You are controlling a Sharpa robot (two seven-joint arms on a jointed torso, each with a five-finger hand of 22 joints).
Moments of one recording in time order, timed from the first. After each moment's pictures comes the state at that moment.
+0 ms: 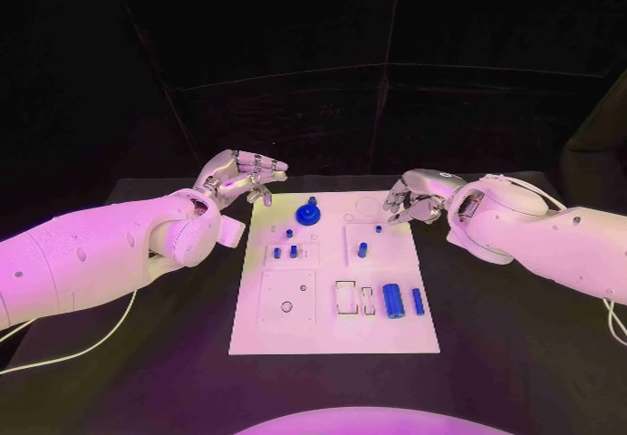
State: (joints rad) left arm 1.28 -0.77 -0.18 1.36 -0.13 -0.28 0.47; left_hand 1.27 -0.05 0.48 -0.13 0.05 1.04 0.14 0.19 0.07 1.12 0.07 0.32 0.08 1.34 -0.01 1.16 0.78 0.18 1.24 0.09 0.76 0.61; right arm 1.22 -0.84 -0.02 1.44 -1.48 -0.21 -0.12; right_hand 1.65 0.07 -0.25 0.17 0.21 0.99 0.15 0.16 0.07 1.07 0.08 0.25 0.18 1.47 -0.01 1.16 1.10 0.15 1.29 0.09 1.00 0.66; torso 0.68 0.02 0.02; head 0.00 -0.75
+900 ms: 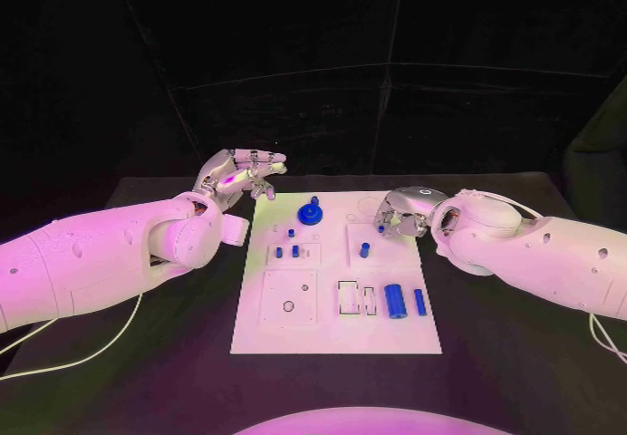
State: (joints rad) left arm 1.28 -0.79 -0.18 1.40 0.04 -0.28 0.53; left_hand 1.27 -0.06 0.48 -0.12 0.05 1.04 0.15 0.18 0.07 1.12 0.08 0.33 0.08 1.30 0.00 1.13 0.71 0.18 1.22 0.10 0.74 0.59; right arm 1.18 -0.77 -0.03 1.41 -1.61 -0.15 -0.16; right_hand 1.72 0.09 -0.14 0.14 0.16 1.01 0.16 0.10 0.07 1.09 0.09 0.18 0.07 1.46 0.00 1.17 1.11 0.15 1.28 0.10 1.05 0.70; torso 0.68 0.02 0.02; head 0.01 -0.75
